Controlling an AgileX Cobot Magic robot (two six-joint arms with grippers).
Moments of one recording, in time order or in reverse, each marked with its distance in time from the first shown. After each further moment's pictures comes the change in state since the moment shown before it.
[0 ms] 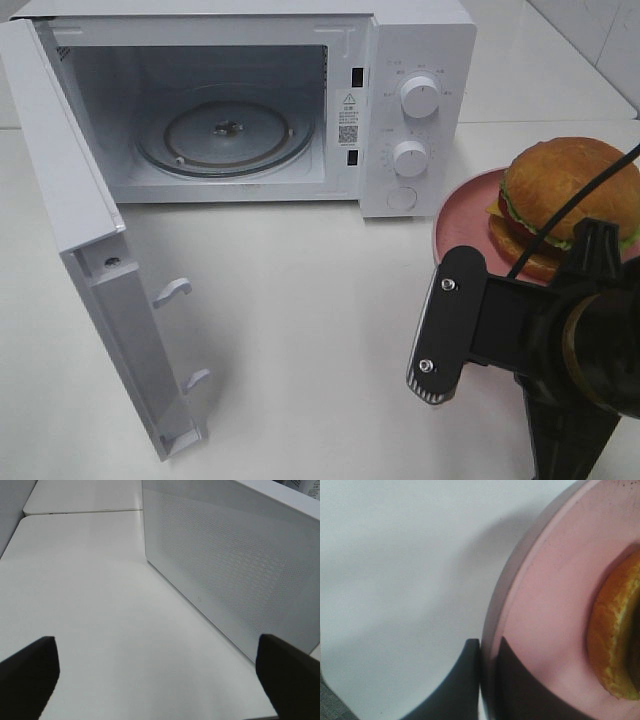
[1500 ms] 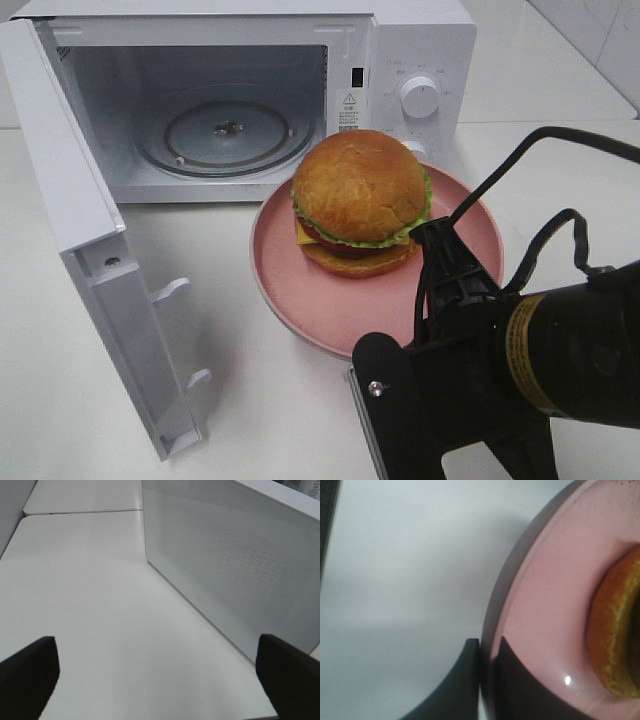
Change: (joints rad) left arm 0.000 0.000 0.000 0.000 0.000 0.000; right arm 0.000 0.002 0.001 -0.071 -0.386 -0.592
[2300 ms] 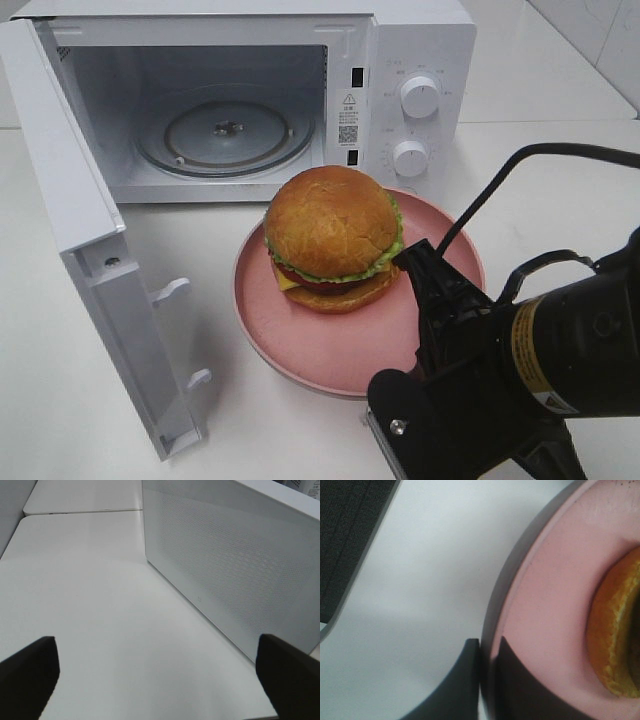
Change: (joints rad) left arm 0.000 0.000 0.000 0.000 0.000 0.000; right arm -0.070 0.001 0.000 0.251 -0.036 -0.432
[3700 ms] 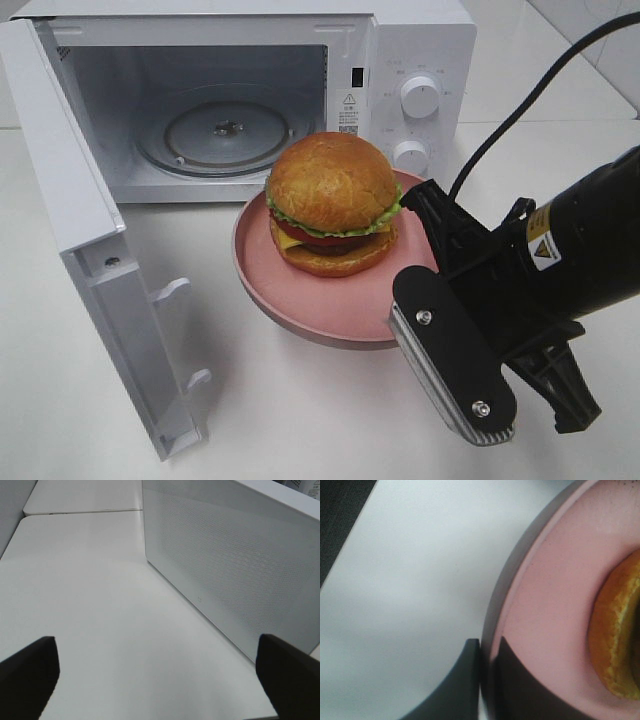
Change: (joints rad) left arm 0.000 0.000 0.000 0.000 0.000 0.000; right arm -0.273 0.002 -0.120 0.571 0.043 -0.750
